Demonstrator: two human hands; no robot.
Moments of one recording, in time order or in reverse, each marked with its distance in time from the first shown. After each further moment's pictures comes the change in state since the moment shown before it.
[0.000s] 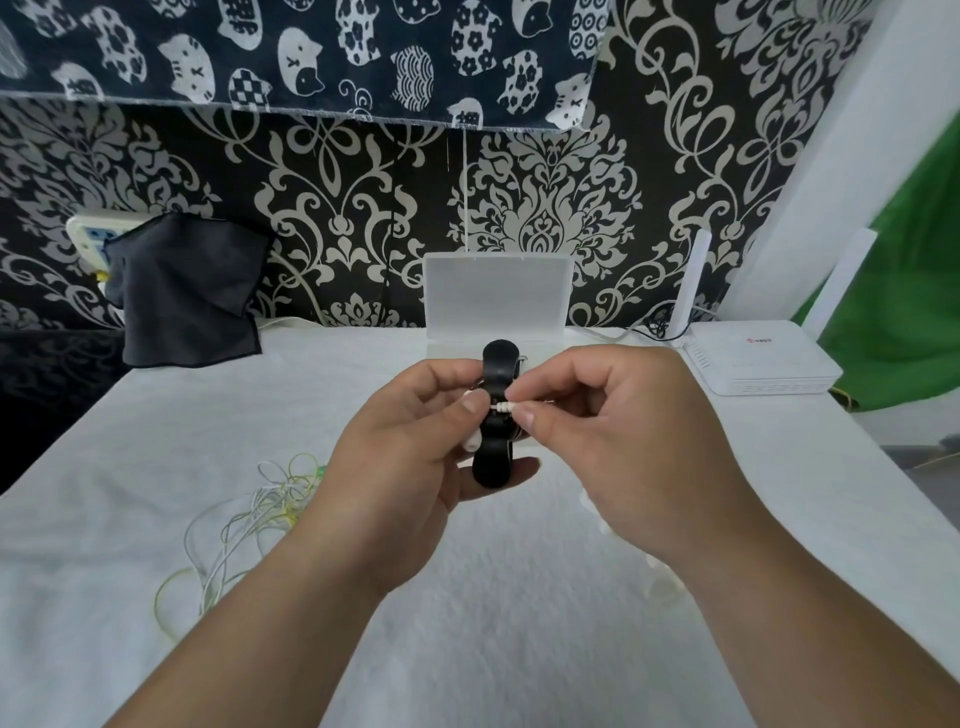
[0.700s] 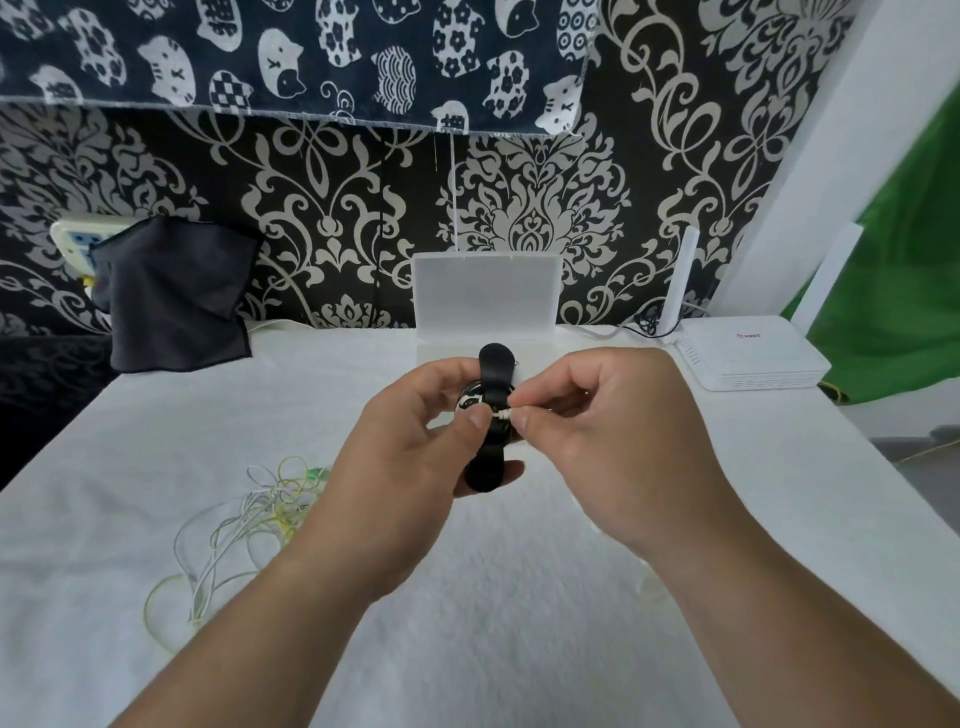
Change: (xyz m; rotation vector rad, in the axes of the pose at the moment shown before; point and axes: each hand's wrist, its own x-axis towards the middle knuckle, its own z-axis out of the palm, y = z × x) left_hand 0.000 -0.007 0.002 0.334 0.009 0.125; right_hand 0.000 0.005 0.002 -0.088 0.092 0.084
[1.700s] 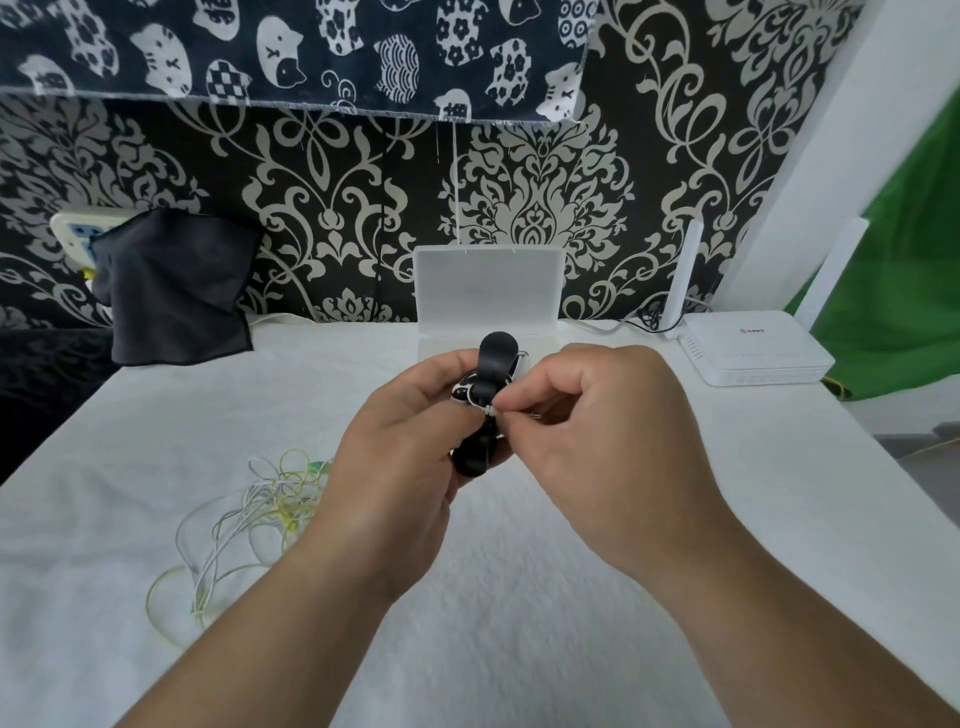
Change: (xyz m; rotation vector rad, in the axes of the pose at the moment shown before) left_hand 0.000 0.005 0.007 -0.244 0.039 -0.075; right_hand -0.007 -0.003 0.008 -0.095 0.058 -0.176
